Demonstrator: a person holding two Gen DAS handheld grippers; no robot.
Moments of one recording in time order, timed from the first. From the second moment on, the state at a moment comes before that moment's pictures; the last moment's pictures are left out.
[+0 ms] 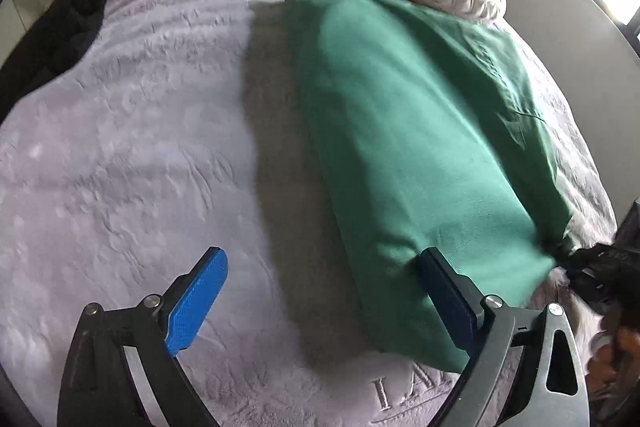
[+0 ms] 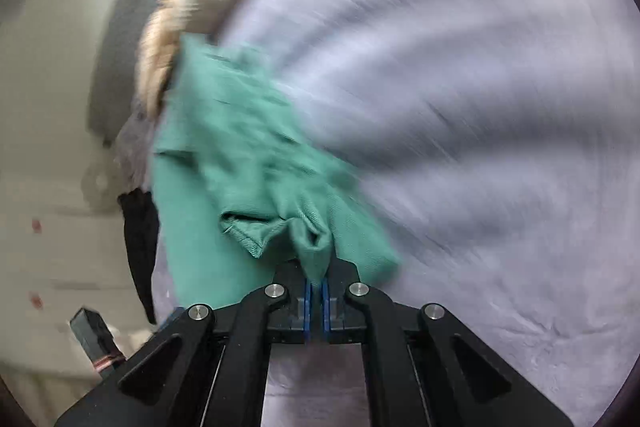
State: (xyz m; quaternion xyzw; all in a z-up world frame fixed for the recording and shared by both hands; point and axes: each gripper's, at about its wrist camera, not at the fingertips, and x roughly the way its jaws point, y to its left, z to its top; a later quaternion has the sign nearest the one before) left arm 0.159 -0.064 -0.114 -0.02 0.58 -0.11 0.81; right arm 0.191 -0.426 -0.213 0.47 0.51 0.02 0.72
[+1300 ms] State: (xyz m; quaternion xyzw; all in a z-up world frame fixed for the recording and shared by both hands) left arm 0.155 -0.070 -0.121 -0.04 0.60 -0.11 0.79; right arm 0.377 -0.409 -0.190 0.21 0.56 0.08 0.80
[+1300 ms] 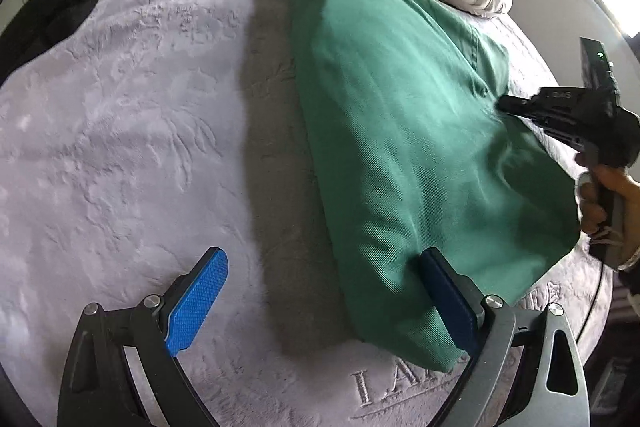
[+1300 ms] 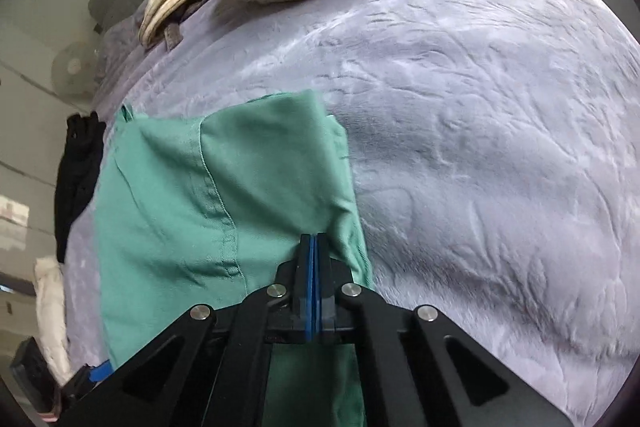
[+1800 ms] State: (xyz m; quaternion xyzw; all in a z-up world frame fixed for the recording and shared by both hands) left arm 0.161 -0.051 -0.112 -0.04 0.62 -0.06 0.78; right arm 0.298 -0.447 -0.169 0.27 0.58 0.06 0.76
